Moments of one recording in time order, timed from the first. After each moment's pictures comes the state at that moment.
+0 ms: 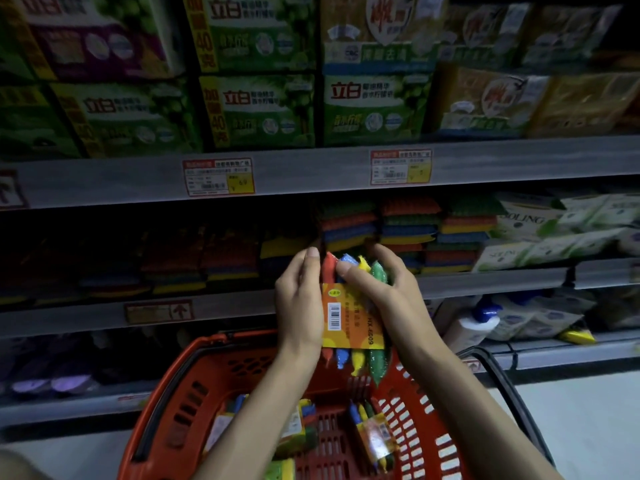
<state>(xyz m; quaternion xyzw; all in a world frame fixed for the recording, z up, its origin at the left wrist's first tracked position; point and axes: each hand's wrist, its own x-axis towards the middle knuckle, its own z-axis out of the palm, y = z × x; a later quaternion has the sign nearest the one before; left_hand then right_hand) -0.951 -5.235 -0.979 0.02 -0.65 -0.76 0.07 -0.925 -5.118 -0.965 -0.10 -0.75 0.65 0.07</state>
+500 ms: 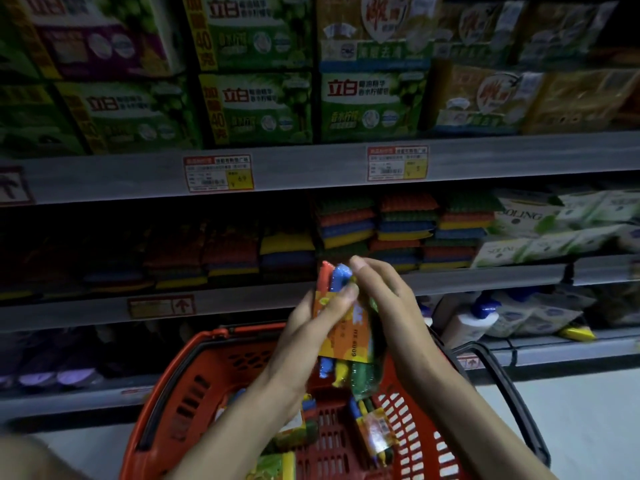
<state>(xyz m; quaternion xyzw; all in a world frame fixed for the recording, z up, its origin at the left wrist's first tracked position) -0.919 -5.255 -0.981 -0.06 -0.60 -0.77 -0.22 -0.898 -5.124 -0.967 -0.11 -0.70 0.70 0.02</state>
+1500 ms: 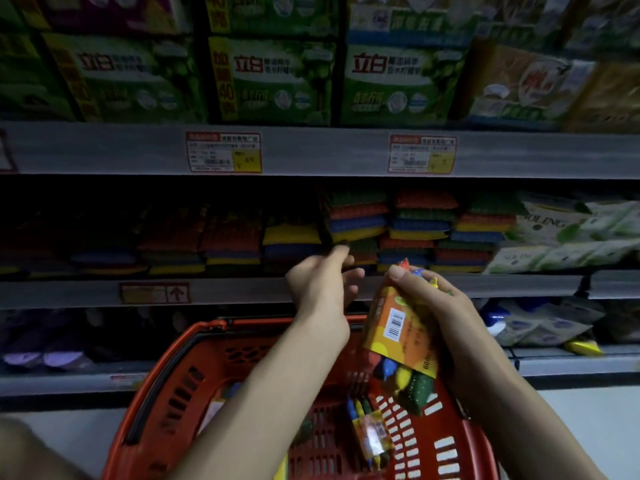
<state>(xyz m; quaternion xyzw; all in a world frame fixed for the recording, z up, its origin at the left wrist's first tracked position) -0.964 -5.207 -0.966 0.27 -0.51 -0.82 -0.06 -0.893 -5.083 -0.959 -0.19 -0.66 0.73 -0.03</state>
